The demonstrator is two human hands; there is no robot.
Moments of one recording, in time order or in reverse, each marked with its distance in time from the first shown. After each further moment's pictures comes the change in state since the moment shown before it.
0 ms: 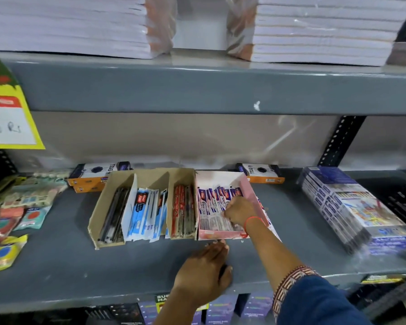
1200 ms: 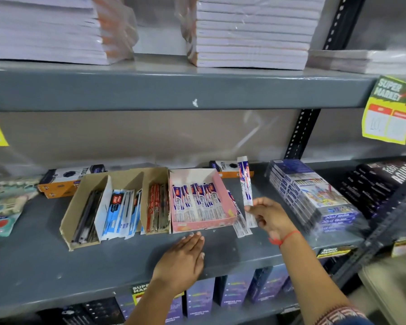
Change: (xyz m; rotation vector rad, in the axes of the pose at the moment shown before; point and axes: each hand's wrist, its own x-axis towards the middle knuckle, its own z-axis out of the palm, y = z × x) left_hand 0.001 0.008 0.010 0.102 0.055 0.035; right_hand -0.065 0.112 -0.054 1.072 0.114 0.097
